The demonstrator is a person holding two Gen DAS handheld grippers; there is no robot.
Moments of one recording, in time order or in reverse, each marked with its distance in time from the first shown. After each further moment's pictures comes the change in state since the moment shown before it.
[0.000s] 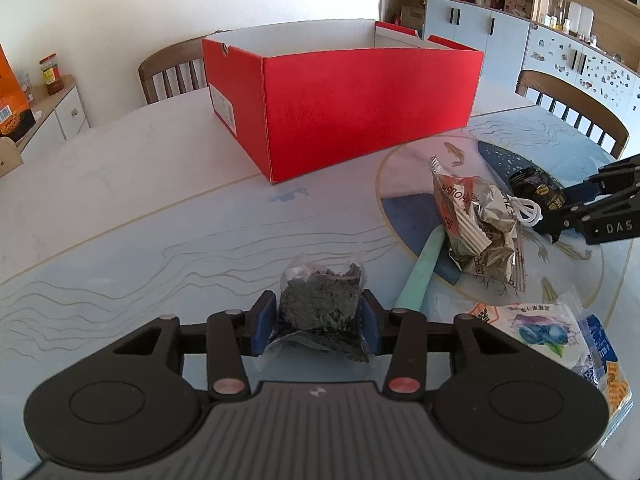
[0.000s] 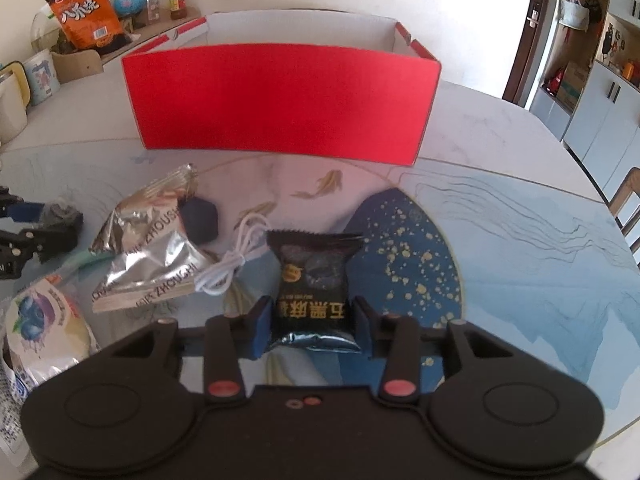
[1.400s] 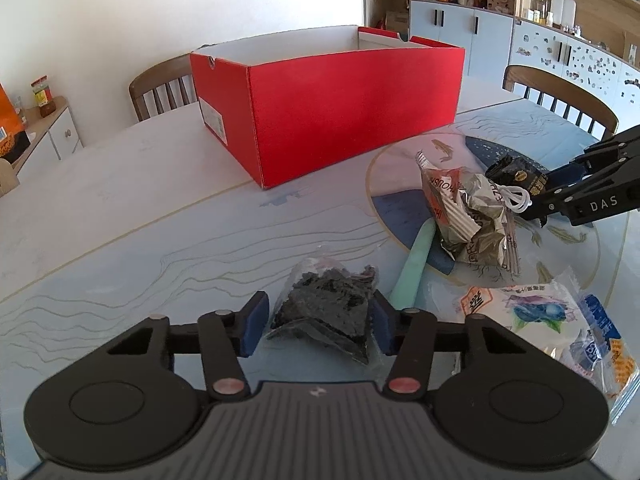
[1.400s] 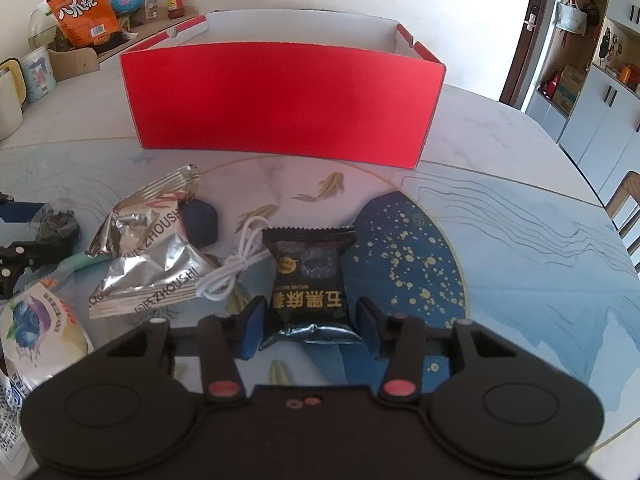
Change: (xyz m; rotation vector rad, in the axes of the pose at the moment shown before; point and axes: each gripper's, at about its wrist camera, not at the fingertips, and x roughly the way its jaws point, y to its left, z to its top) left arm -0.005 -0.003 -0.007 0.056 -0.033 -0.007; right arm 0.002 0.004 0.004 0.000 -0.009 -0.016
